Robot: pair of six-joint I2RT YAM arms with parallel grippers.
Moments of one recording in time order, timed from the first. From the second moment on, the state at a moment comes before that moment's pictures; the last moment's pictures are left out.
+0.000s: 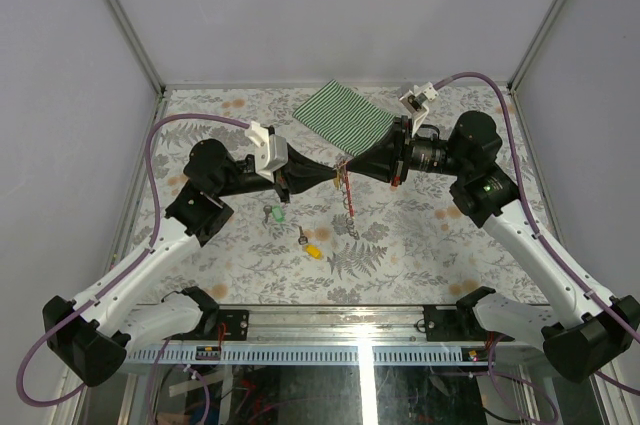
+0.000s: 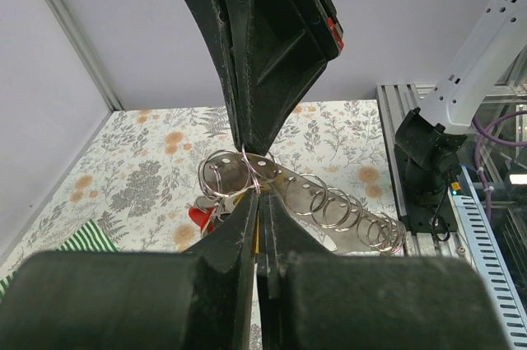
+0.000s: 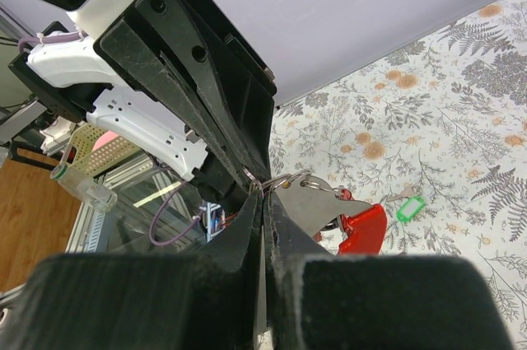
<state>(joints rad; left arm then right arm) -0.61 1.02 0.93 0.28 0.85 -0.01 0.49 1.09 1.08 0.07 -0.91 0.51</state>
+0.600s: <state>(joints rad) -0.62 1.03 0.95 0.27 0.86 0.03 0.49 1.09 1.07 0.11 -0.90 0.56</state>
